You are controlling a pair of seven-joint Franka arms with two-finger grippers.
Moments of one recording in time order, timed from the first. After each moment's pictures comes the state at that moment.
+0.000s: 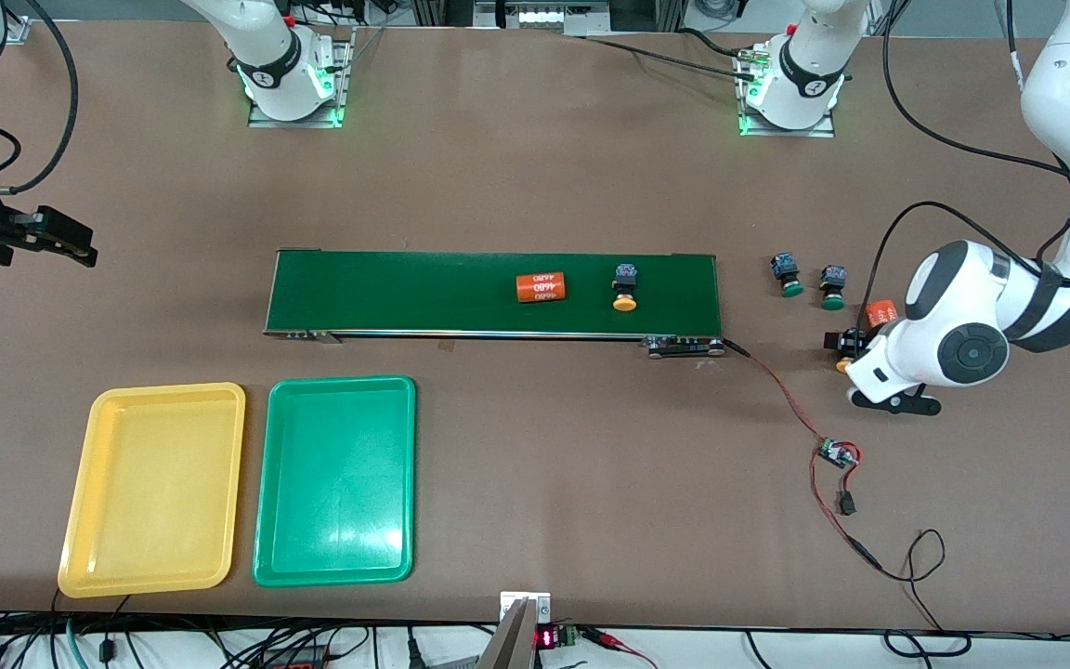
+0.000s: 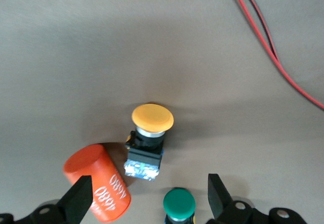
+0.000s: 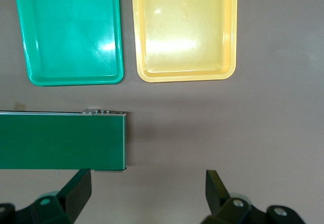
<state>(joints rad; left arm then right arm) 0.66 0.69 -0.75 -1.81 0.60 1.90 -0.26 0.15 0.11 -0.17 -1.51 -0.04 1.59 -0.03</state>
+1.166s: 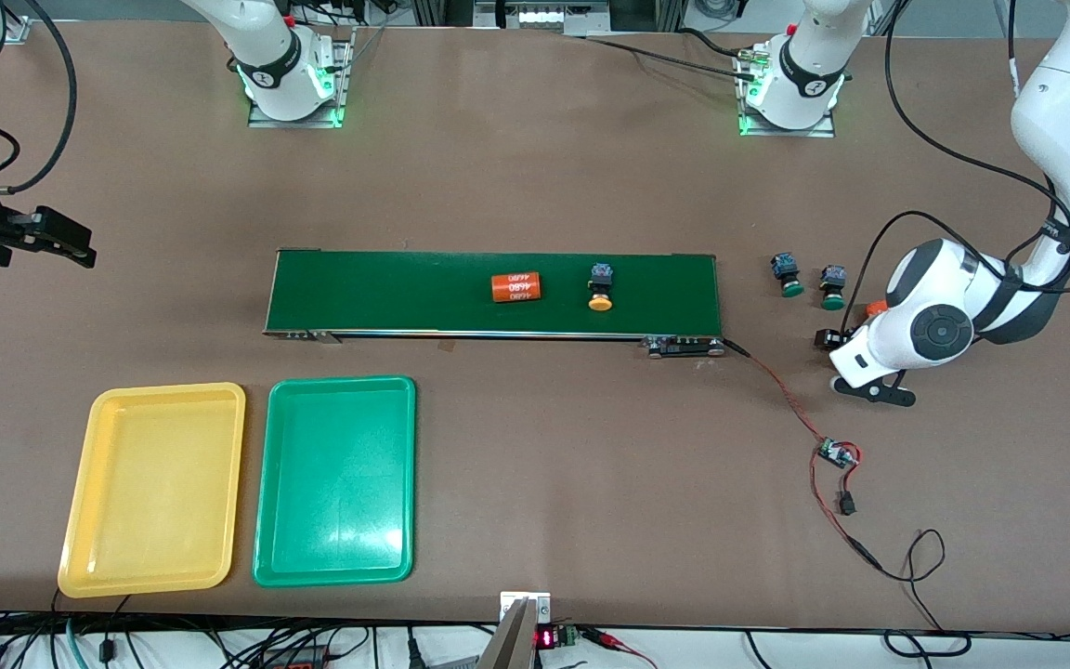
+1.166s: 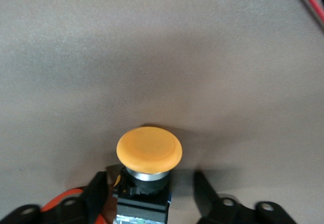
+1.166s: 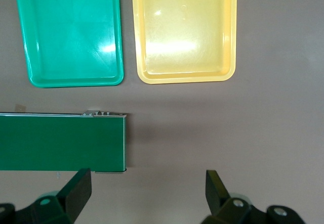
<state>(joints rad) 0.70 0.73 -0.72 -1.94 0.75 2.11 -0.26 0.15 0.11 -0.17 -1.51 -0.04 1.60 -0.03</state>
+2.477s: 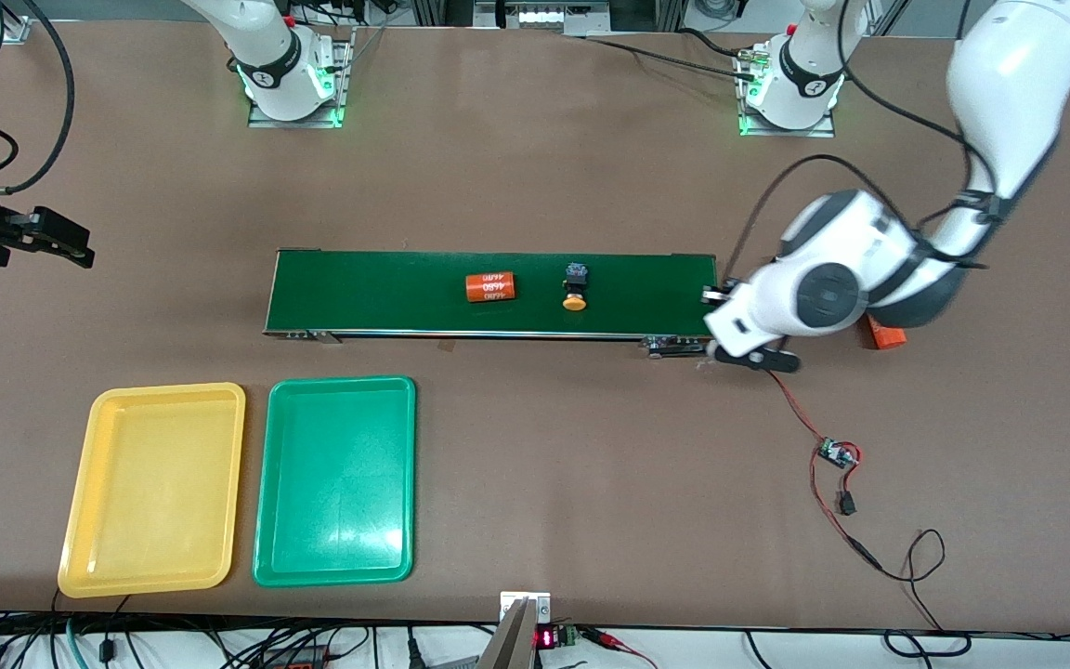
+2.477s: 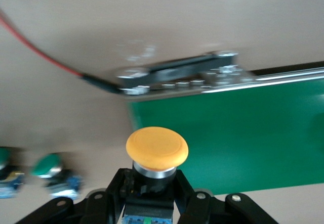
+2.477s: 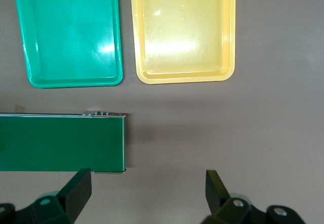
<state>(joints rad) 0.48 0.71 -1.05 -1.80 0.45 1.84 -0.63 0.15 0.11 -0.17 -1.51 -0.04 1.60 -0.03</state>
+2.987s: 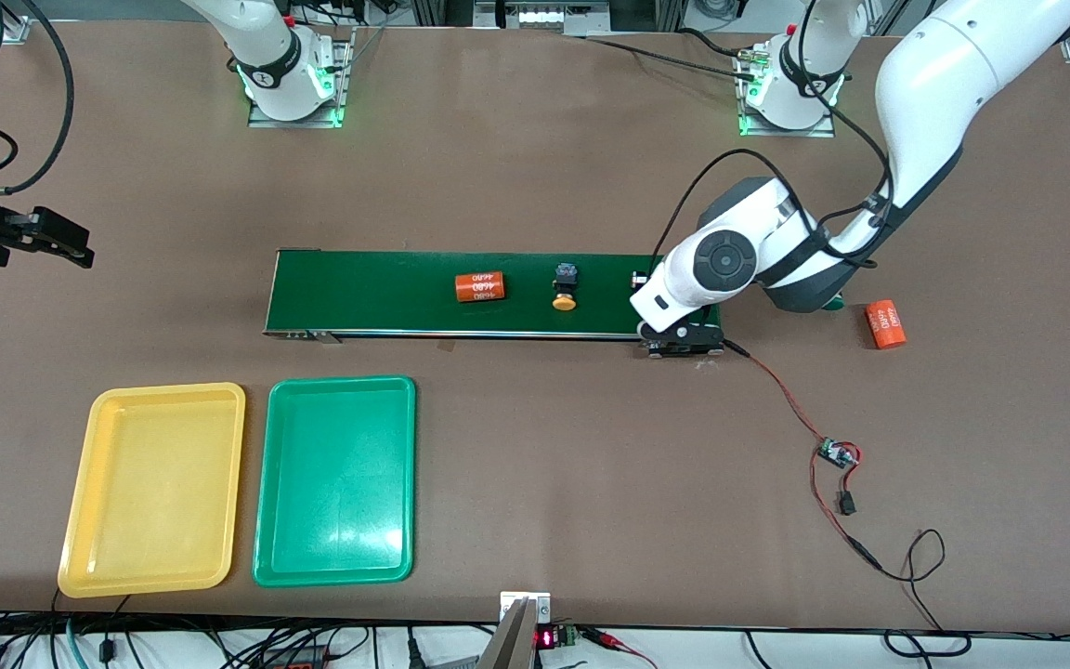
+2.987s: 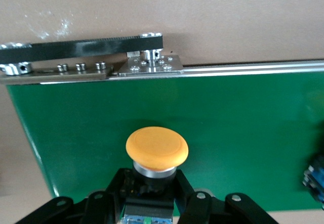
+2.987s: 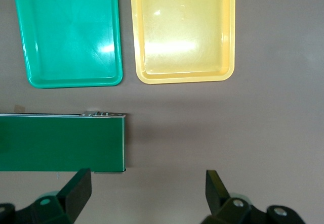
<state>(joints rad) 0.35 0.74 -0.98 -1.86 0.45 1.99 -0.81 0.15 0.11 -0.17 -1.51 -0.04 1.60 -0.03</state>
